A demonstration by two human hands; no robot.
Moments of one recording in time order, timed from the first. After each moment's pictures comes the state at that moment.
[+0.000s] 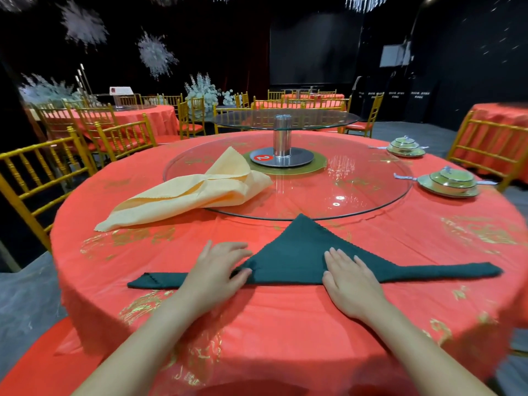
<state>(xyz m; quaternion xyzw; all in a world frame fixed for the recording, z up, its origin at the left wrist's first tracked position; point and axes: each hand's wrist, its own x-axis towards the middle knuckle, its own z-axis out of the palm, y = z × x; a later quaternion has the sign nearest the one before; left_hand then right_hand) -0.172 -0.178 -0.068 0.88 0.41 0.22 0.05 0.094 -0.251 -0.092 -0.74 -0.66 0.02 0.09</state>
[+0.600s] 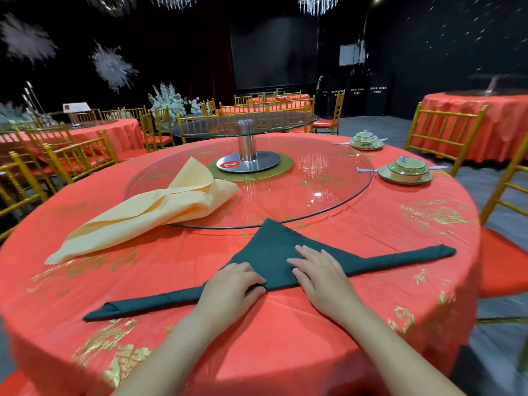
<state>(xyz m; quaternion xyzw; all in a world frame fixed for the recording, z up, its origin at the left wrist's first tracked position) -0.096 -0.187 -0.085 0.92 0.34 0.20 0.02 0.103 -0.257 -0.099 -0.67 -0.68 -0.03 0.29</state>
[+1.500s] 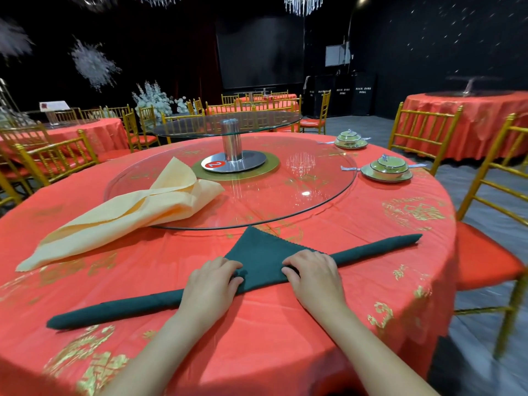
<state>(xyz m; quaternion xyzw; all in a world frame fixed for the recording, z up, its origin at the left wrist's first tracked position) -0.087 -0.188 -0.081 0.87 0.46 0.18 0.03 0.104 -0.254 -0.106 -0.74 -0.59 -0.08 0.31</state>
